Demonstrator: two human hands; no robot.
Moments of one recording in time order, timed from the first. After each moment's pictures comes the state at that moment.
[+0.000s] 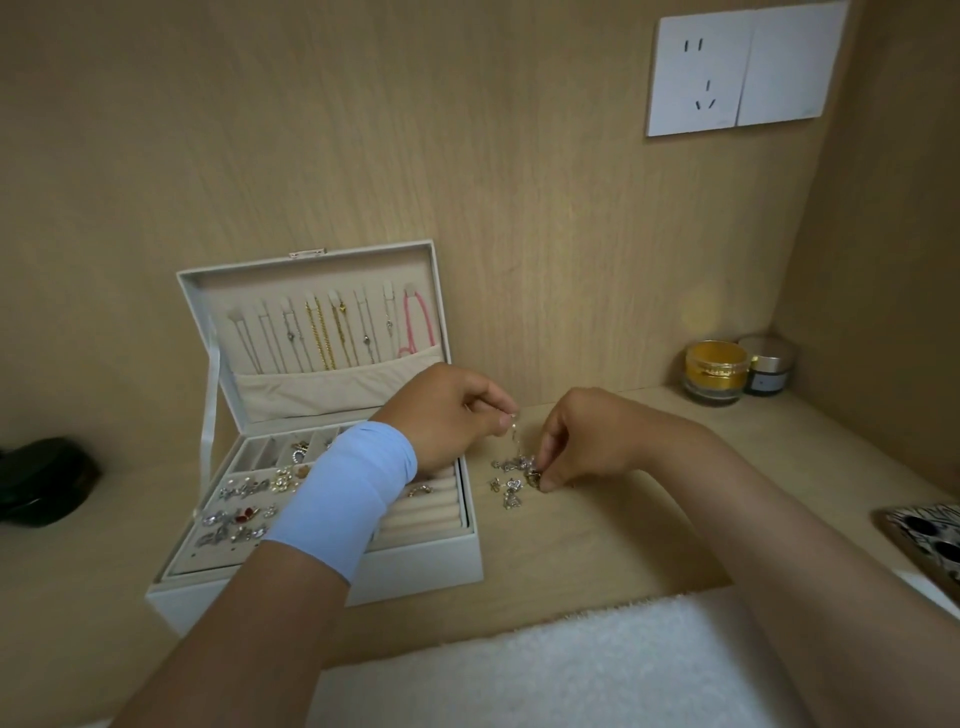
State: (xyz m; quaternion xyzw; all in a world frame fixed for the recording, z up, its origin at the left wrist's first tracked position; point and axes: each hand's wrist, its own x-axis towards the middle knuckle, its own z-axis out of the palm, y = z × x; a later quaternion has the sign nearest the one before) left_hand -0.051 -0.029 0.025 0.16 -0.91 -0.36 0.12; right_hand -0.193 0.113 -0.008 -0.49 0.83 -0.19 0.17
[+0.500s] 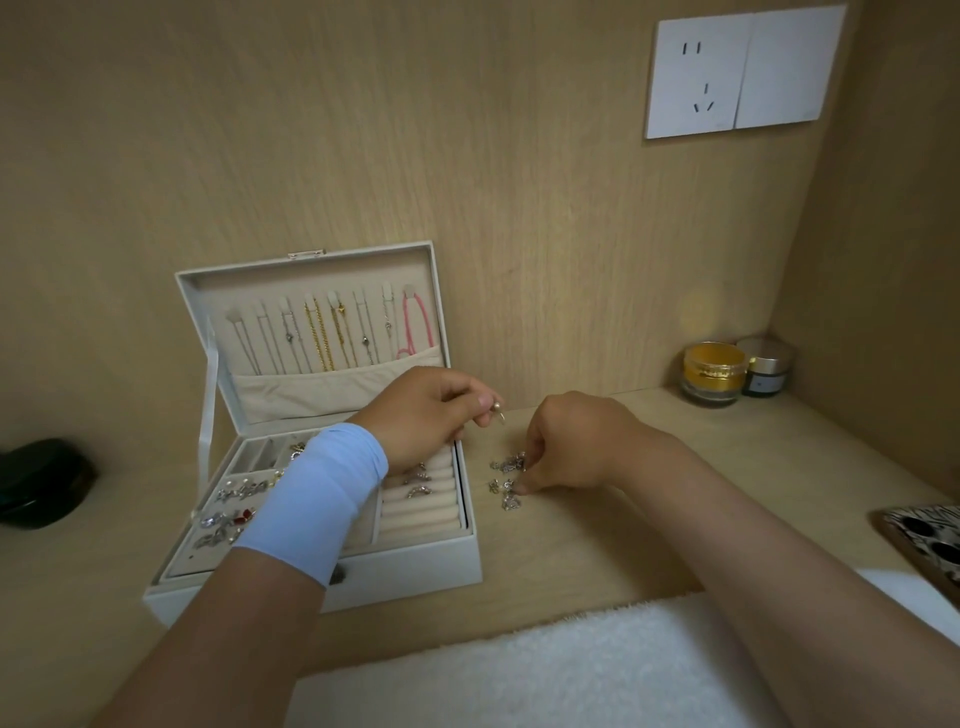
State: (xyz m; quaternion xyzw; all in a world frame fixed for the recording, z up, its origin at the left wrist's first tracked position) left_hand -0.042 -0.042 0.026 0.14 -0.90 -0.39 0.12; right_hand -0.170 0.101 -0.006 -0.49 0.87 -0.08 0.04
